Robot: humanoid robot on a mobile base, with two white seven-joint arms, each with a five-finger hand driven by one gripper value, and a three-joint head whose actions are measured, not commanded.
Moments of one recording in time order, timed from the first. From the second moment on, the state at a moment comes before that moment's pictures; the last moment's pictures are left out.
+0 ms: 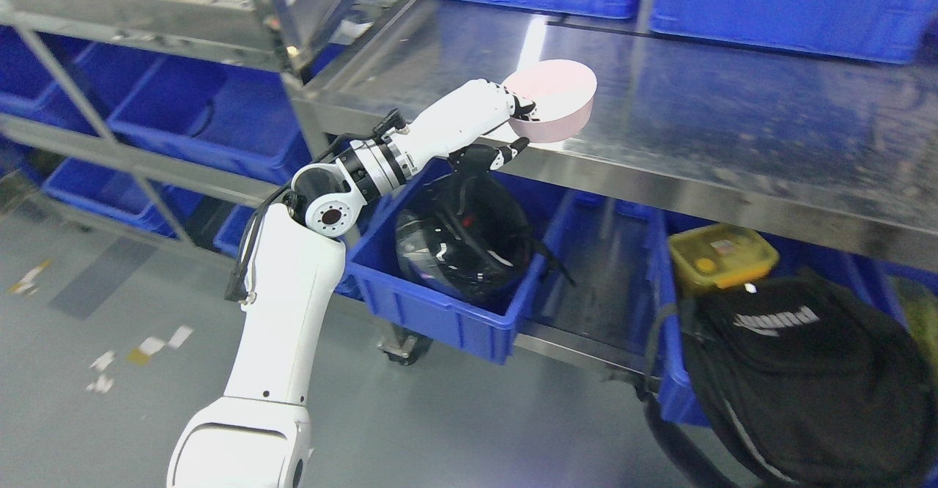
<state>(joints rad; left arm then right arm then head) -0.58 0.00 -0.07 -1.23 -0.80 -0.78 -0.49 0.00 0.00 0.05 0.00 0.05 -0.08 -0.03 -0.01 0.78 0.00</state>
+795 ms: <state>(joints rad) -0.52 0.00 -0.05 -1.40 -0.80 -0.79 -0.50 0.00 0.00 0.05 0.00 0.05 -0.08 -0.03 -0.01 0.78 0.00</state>
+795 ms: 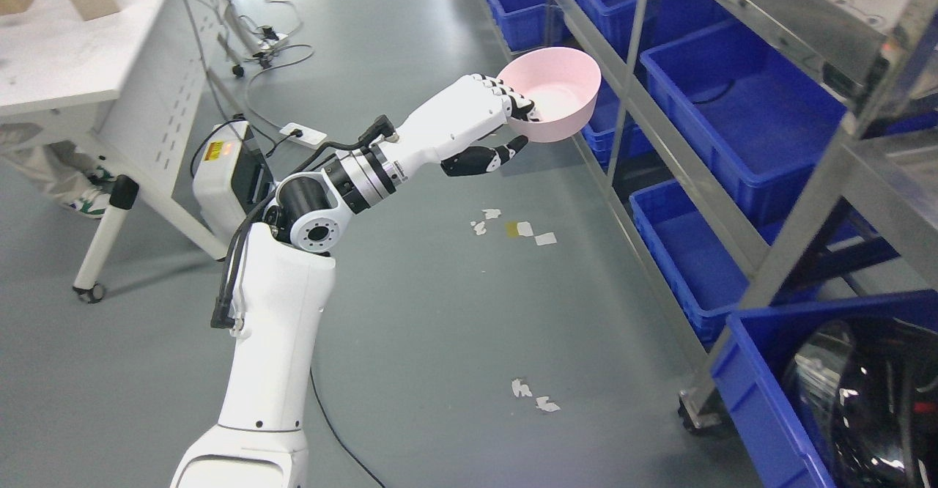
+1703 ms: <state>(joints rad) -0.51 0.00 -0.06 -1.44 -0.80 -0.79 -0.50 0.00 0.00 0.05 0.00 0.05 -0.08 -0.03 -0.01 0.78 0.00</state>
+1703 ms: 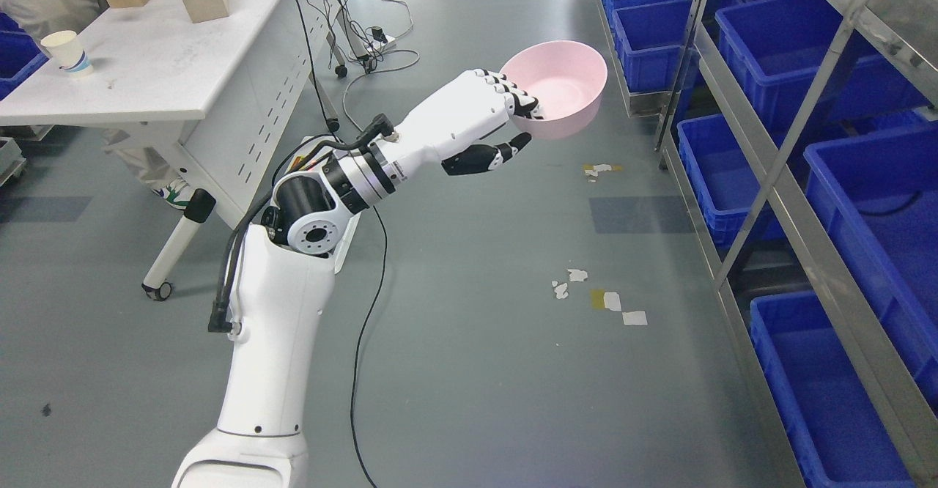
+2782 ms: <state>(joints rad) -0.51 0.00 -0.05 -1.45 -0.79 -0.79 -0.50 0.00 0.00 0.05 0.00 0.05 -0.08 -0.03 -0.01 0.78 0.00</state>
